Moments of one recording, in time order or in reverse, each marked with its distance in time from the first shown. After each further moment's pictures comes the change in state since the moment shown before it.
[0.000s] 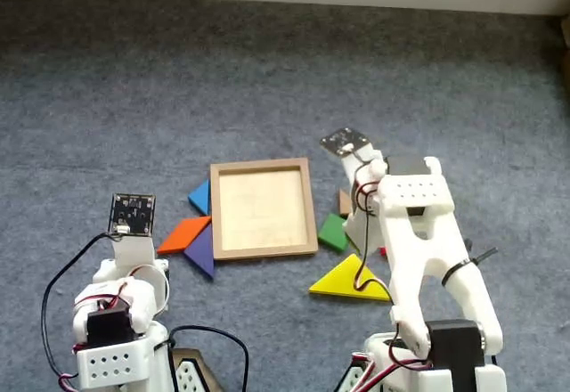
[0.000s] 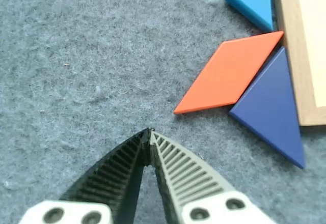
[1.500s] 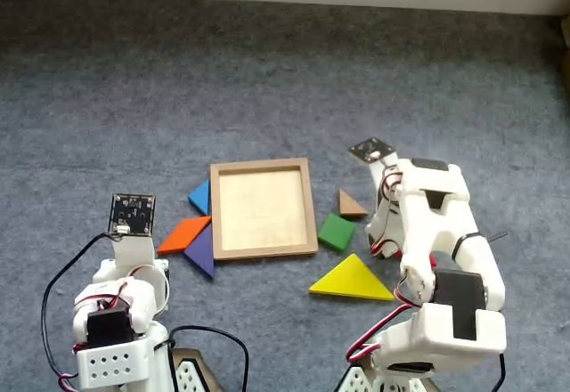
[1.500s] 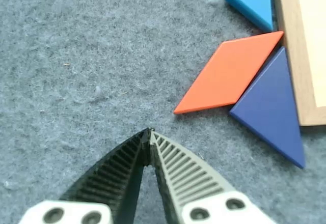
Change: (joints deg) left arm 0.0 0.0 0.0 0.0 0.0; right arm 10.6 16.8 0.0 -12.4 7.8
